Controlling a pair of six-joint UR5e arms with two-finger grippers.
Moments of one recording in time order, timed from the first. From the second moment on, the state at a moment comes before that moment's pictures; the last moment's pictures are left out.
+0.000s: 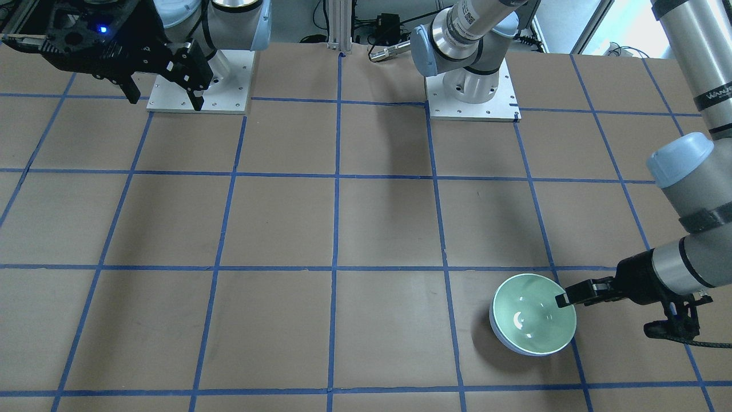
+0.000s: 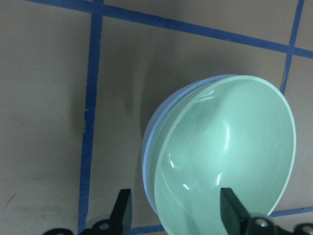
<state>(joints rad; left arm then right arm) -1.17 -2.07 -1.44 -1.35 1.28 0.28 1.58 -1.67 1.55 -1.46 -1.56 0.13</state>
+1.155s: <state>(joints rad) -1.51 -1.74 -1.43 -1.49 1.53 0.04 1.58 -1.67 1.55 -1.46 -1.56 0.13</state>
